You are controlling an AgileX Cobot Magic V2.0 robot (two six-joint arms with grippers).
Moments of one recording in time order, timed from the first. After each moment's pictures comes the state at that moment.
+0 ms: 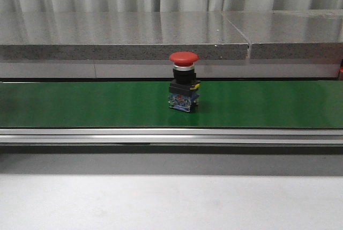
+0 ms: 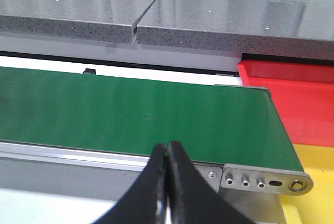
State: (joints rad) left arm 0.00 1.63 -1.28 0.08 0.92 -0.11; right arm 0.01 -0.01 0.03 -0.01 0.16 0.01
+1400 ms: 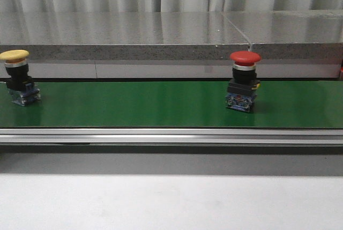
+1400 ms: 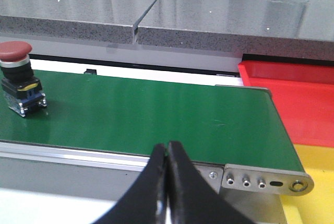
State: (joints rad) left arm -0.23 0.61 -0.64 0.07 0.44 -0.06; right arm 0.01 -0.01 0.03 -0.01 0.16 0.01
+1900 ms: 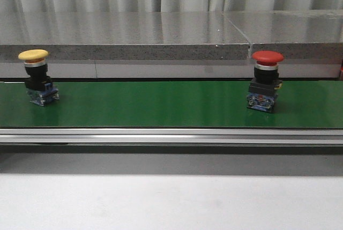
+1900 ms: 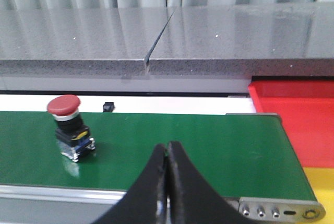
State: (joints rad) left arm -0.23 0.39 -0.49 0.07 0.44 -0.06; right arm 0.01 0.04 -0.16 0.09 0.28 0.01
